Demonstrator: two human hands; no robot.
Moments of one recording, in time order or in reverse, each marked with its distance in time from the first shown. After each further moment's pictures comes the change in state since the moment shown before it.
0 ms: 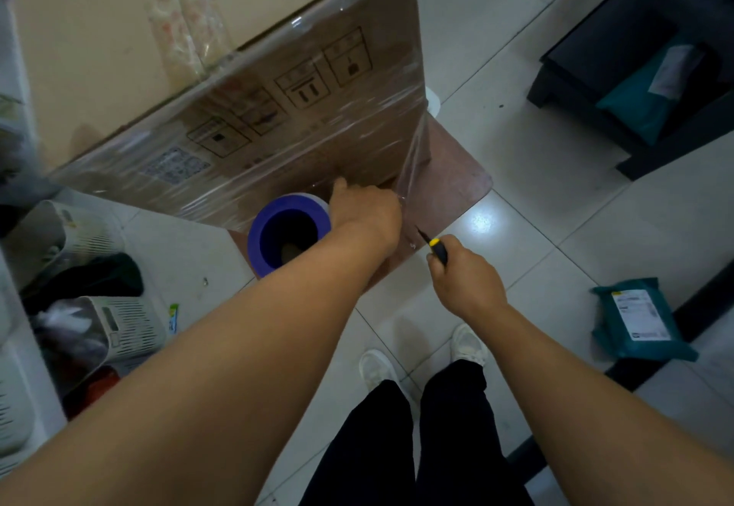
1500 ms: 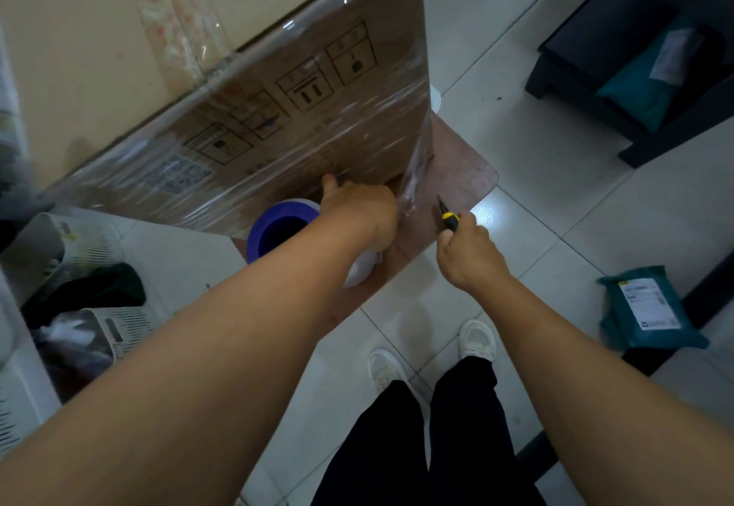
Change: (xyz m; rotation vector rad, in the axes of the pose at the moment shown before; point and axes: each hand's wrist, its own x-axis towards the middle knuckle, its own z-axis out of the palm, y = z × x) left_hand 0.013 -0.019 -0.004 -0.001 -0.179 0.059; right_hand 0.024 -0.022 -0.011 0.152 -0.050 0.241
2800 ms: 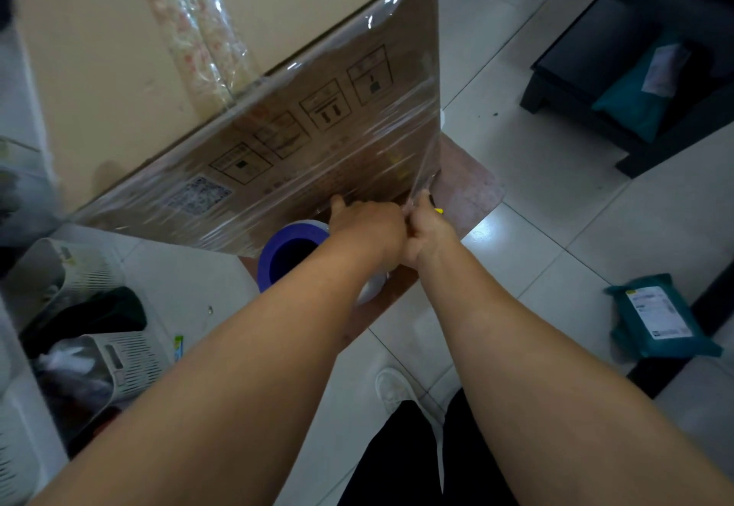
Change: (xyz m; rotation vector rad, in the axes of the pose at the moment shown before) left_hand -0.012 -0.003 0.002 -0.034 0.078 -0.014; right_hand 0.057 -0.085 0.050 1.574 -0.267 0.534
